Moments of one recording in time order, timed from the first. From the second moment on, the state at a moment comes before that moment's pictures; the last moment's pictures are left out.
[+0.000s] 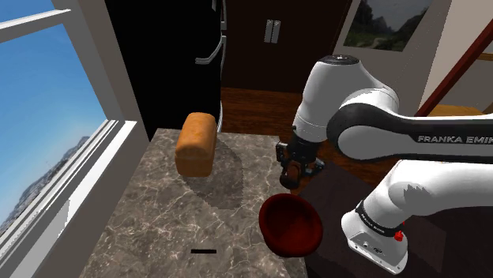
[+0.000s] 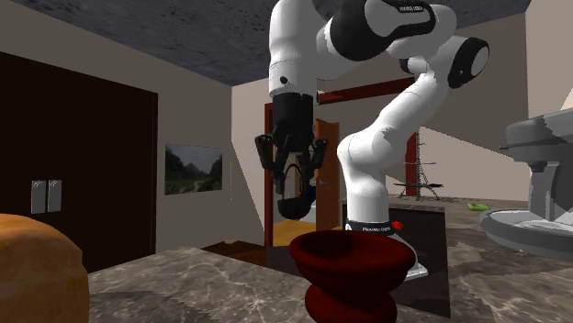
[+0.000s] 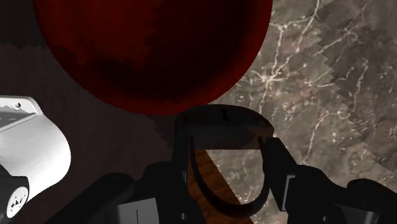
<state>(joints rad) -0.04 -0.86 0.62 -2.76 0.51 1.96 1.55</state>
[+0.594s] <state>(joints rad) 0.11 -0.93 0.79 -2.73 0.65 1.90 1.77</state>
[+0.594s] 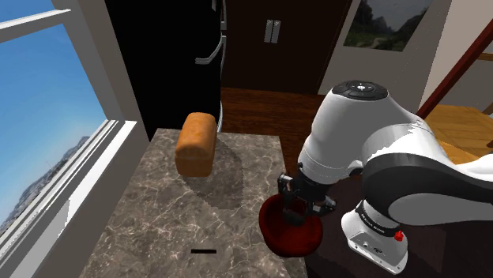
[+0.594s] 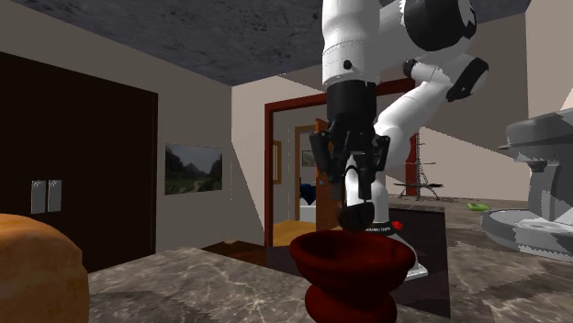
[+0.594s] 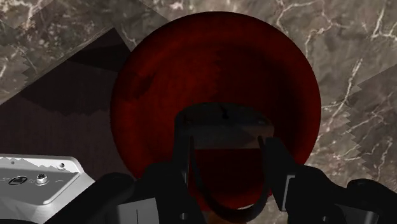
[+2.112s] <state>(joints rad) 0.10 -0.82 0.94 -2.82 0.77 2.11 1.76</state>
